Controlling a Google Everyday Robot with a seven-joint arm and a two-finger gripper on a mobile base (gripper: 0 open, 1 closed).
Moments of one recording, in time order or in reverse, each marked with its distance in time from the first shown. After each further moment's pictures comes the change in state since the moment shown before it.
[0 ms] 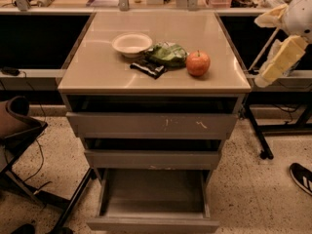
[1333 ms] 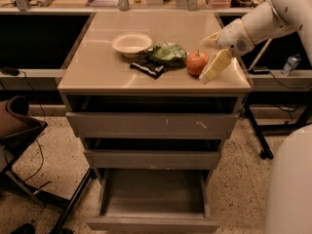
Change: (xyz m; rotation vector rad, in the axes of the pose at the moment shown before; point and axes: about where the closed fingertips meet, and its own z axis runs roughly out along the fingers) arm -0.028 -0.062 0.164 -0.231 -0.241 0.079
